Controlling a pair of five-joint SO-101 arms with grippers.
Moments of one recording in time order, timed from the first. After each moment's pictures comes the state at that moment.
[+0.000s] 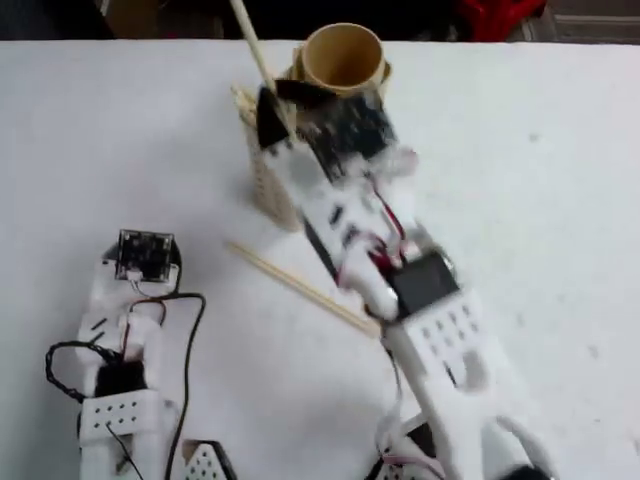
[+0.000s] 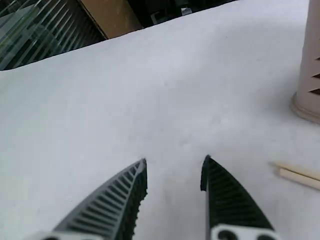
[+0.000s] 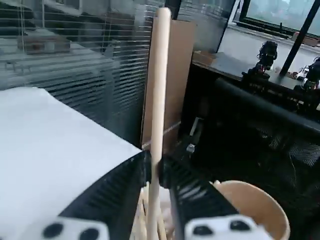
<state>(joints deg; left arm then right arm) -16.9 -73.2 97.2 12.3 -15.6 -33.8 -30.2 17.2 24.8 13.5</state>
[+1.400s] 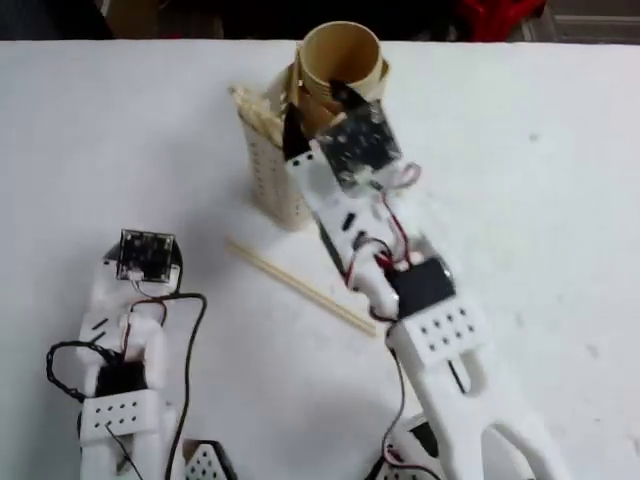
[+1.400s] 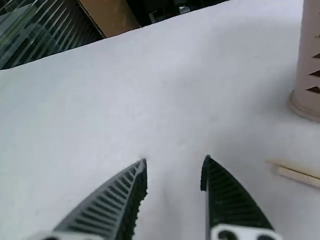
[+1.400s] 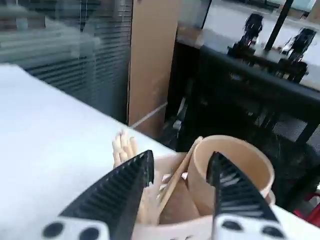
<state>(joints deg) -16.7 -73.2 97.2 12.7 -15.7 -28.7 -40.3 36.7 17.6 13.4</state>
